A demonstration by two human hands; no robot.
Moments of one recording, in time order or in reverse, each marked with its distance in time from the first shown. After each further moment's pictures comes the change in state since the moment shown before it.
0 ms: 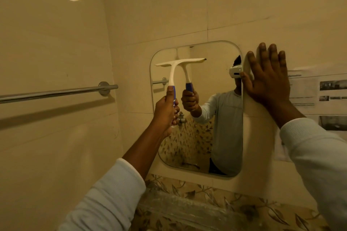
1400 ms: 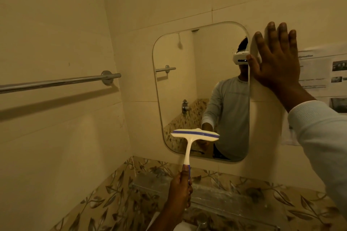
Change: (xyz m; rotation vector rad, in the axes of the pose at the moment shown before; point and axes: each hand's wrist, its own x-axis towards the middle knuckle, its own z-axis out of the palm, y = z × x) left_hand -0.120 -0.240 -0.050 0.088 0.013 -0.447; right_hand 0.001 -0.004 -0.002 0.007 0.000 0.016
